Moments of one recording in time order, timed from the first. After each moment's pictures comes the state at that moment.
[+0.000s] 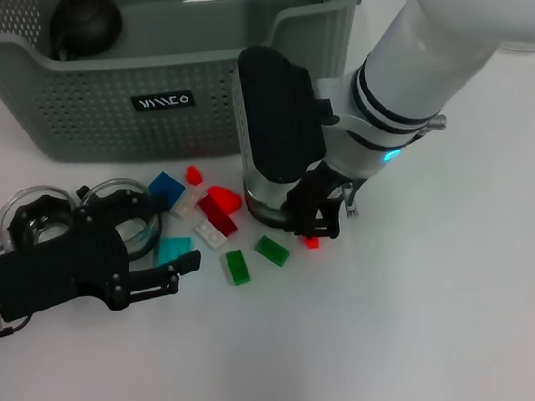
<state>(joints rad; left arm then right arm) -0.36 -2.09 0.50 0.54 2.09 1.67 -0.93 0.96 2.12 -1.92 -0.88 -2.34 -1.14 2.13</state>
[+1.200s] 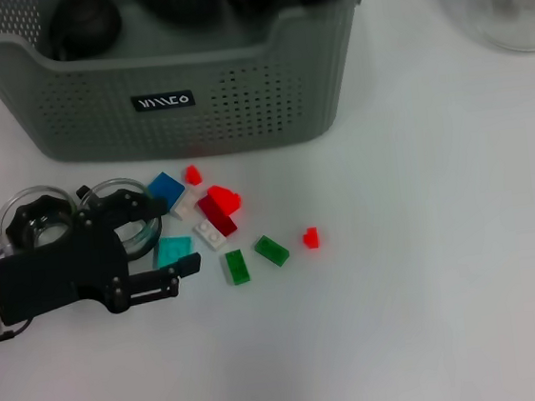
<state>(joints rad) -0.35 -2.09 0.50 0.54 2.09 1.67 -0.93 1.00 2.09 -1.00 -1.48 -1.98 -1.88 2.29</state>
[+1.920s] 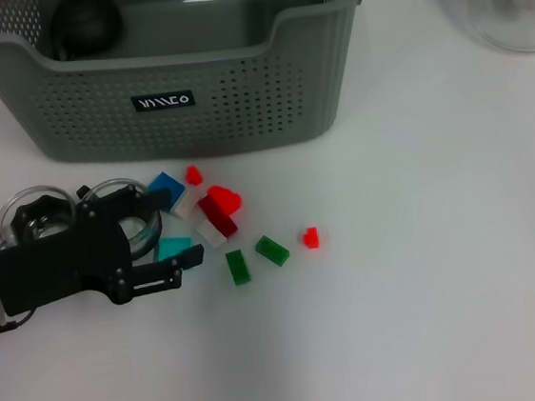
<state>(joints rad) -0.37 -2.09 0.50 0.54 2.09 1.67 -0.94 1.32 2.09 -1.16 -0.66 -2.52 -0.86 2.09</state>
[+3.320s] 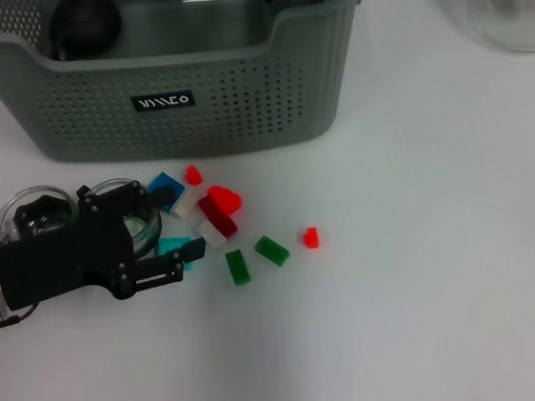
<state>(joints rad) -0.38 -2.09 0.50 0.54 2.09 1.67 -0.94 1.29 2.11 -1.47 -0.41 -2.51 -0.57 2.10</state>
